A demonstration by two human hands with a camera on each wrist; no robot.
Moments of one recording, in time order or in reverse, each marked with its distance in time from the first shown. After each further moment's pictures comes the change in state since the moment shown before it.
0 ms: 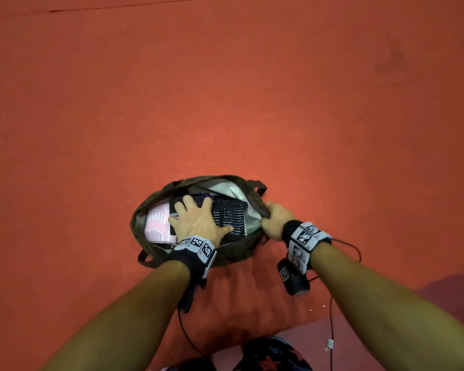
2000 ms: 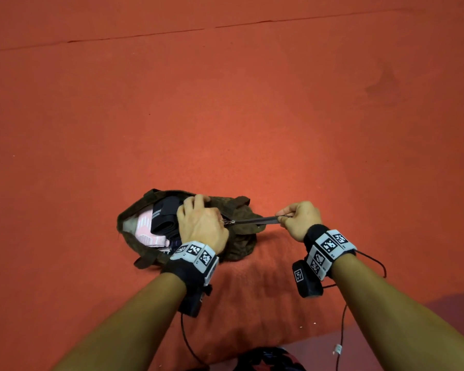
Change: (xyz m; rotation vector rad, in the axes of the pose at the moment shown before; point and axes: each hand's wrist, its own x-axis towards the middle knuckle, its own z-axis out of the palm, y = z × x) left_hand -0.028 0.035 -0.048 -0.181 0.221 0.196; right_hand -0.014 0.044 -0.064 0.182 0.281 0.013
